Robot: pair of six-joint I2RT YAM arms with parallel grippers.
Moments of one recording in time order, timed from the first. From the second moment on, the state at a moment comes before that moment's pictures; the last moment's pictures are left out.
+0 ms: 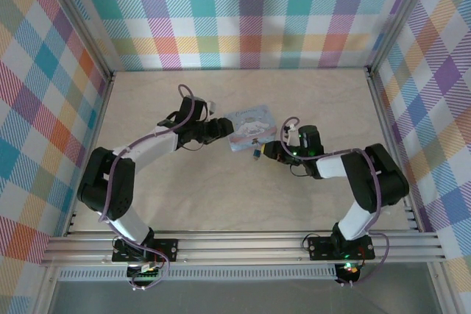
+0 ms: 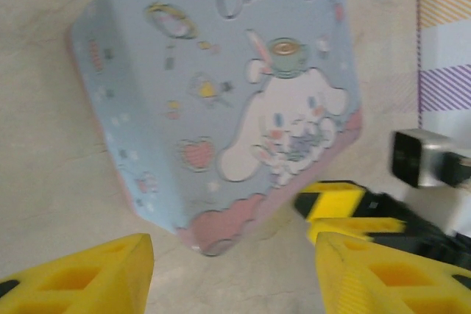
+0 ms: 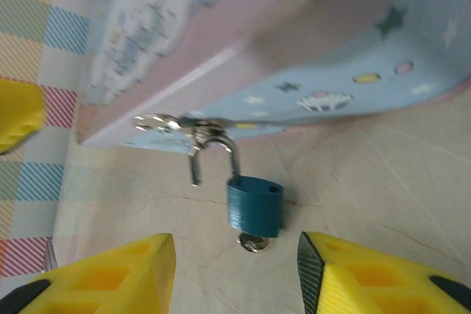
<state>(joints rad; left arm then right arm) -0.45 1.65 1.09 -0.22 0.42 -0.71 0.35 1.70 0.56 0.50 -0.62 0.67</state>
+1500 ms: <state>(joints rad) -0.50 1.84 1.24 -0.18 0.43 -0.63 0.33 1.94 0.64 0.85 -0.77 0.69</state>
